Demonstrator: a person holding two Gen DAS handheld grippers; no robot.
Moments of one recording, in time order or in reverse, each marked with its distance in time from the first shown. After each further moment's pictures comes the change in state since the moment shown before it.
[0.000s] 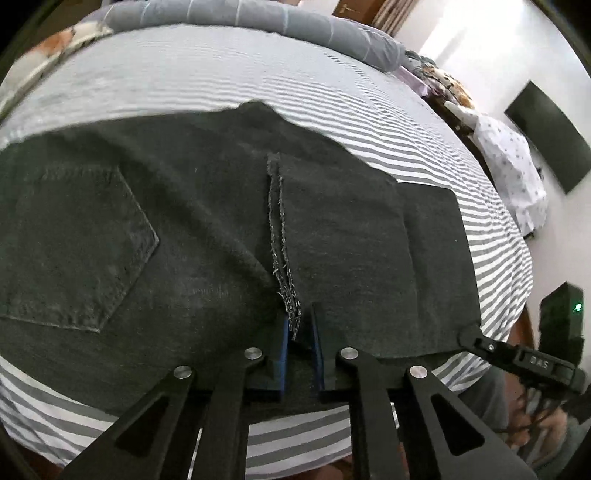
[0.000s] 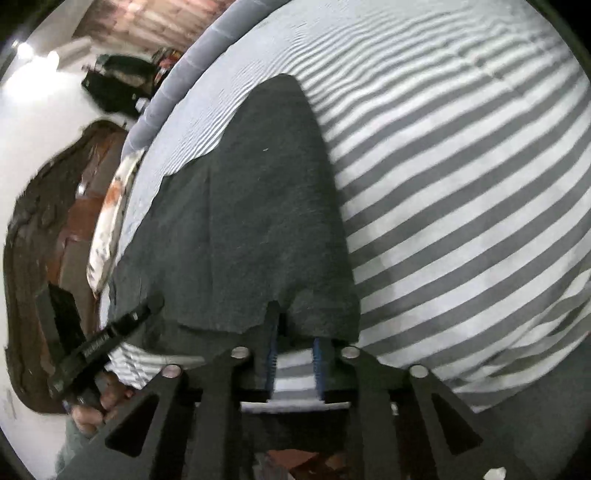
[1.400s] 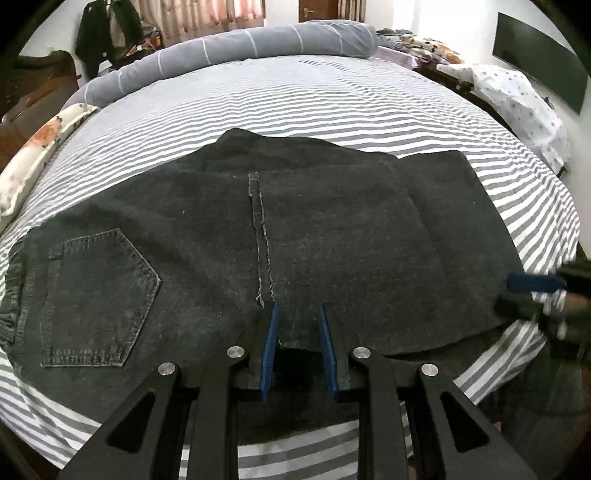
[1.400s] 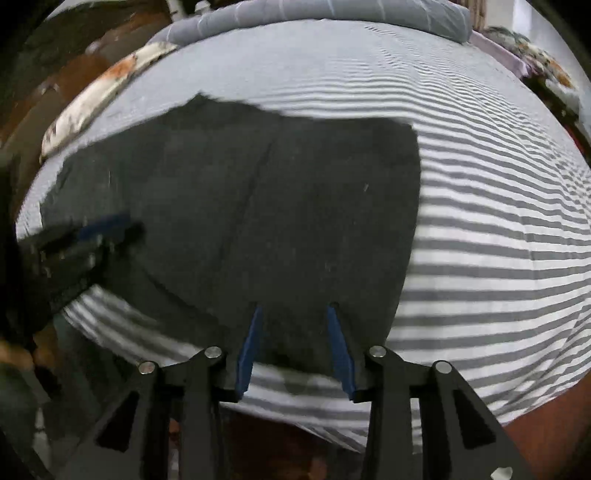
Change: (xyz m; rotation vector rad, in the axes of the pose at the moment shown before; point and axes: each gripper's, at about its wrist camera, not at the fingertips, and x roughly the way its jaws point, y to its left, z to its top) left arm 0.025 -0.035 -0.008 0.247 -0.058 0.224; right arm 0.016 0.069 -0.002 -0.542 0.065 -0.346
